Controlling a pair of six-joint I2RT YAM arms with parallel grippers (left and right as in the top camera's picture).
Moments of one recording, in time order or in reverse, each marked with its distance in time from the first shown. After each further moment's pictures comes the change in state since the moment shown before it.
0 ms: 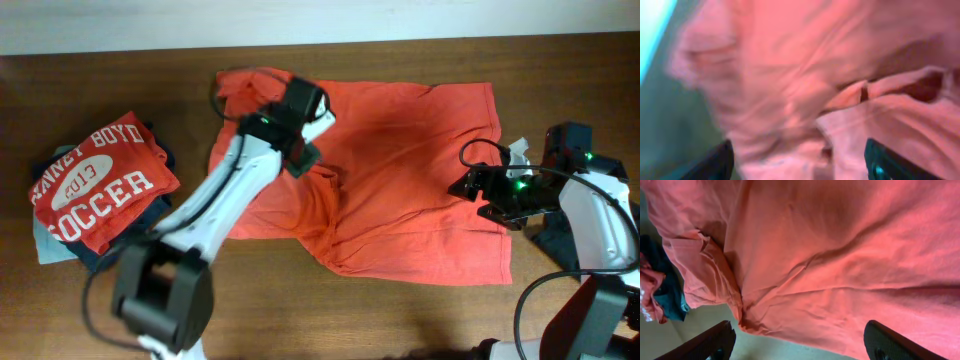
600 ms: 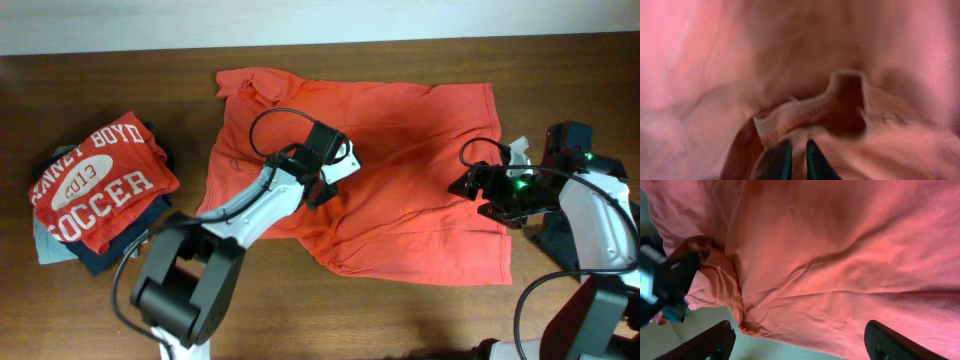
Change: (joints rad) left arm -0.095 0.067 -0.298 0.340 0.136 0.099; right arm 0.000 0.000 0.000 0.014 0.000 0.000
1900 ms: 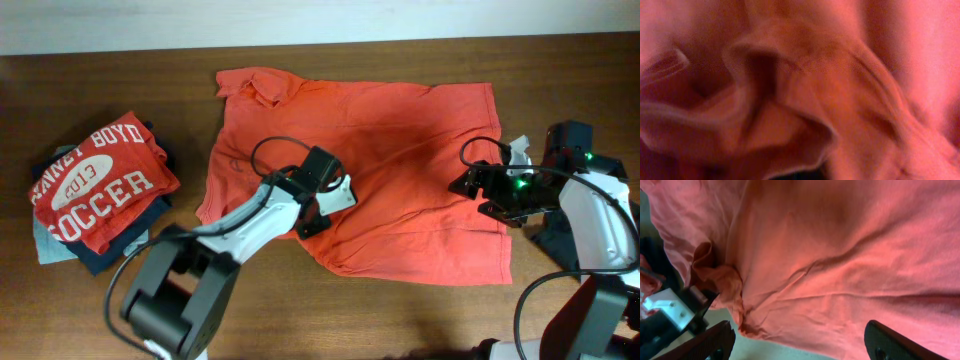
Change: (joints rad) left arm -0.030 -0.055 -0.146 -0.037 0.069 0.065; right arm 0.000 0.000 0.000 0.013 0.000 -0.001
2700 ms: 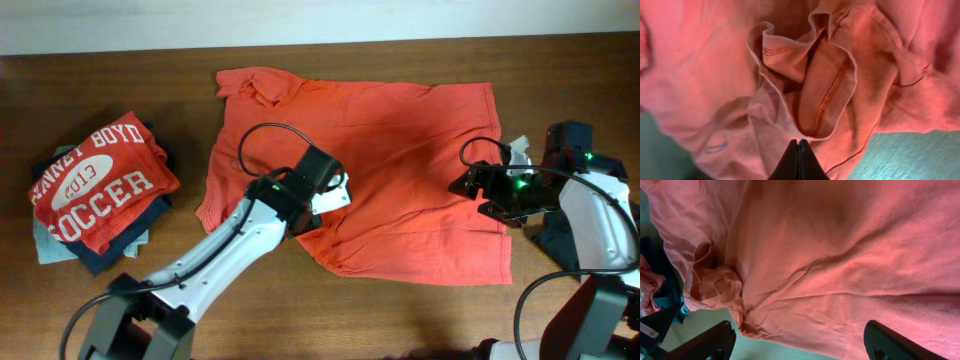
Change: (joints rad) left arm -0.026 -0.242 0.002 -0.201 -0.153 0.041; right arm 0.000 0.000 0.000 -0.003 0.000 0.000
